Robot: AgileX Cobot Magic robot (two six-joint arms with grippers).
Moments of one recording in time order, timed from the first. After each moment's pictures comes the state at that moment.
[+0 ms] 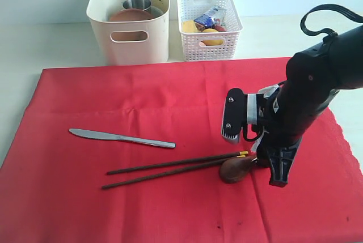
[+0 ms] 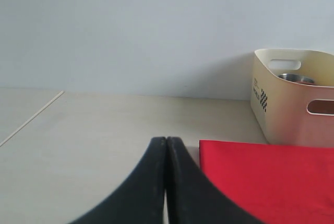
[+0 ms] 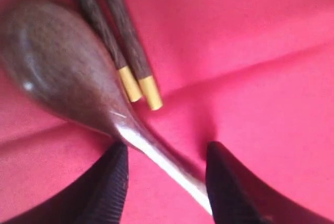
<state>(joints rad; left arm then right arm) 0.07 0.00 0.00 0.15 0.14 -0.14 0.63 1.81 -0.80 -0.04 0.52 -0.82</state>
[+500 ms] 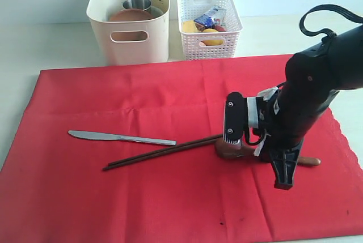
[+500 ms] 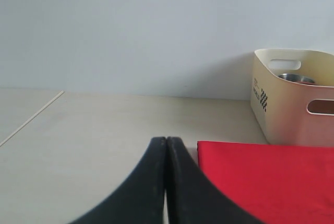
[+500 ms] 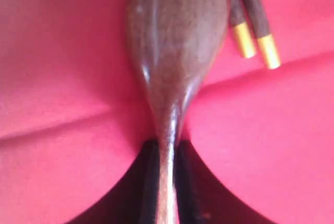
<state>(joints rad) 0.07 0.00 0.00 0.15 0.14 -0.14 0.63 1.79 -0.80 -0.03 0.54 -0.87</state>
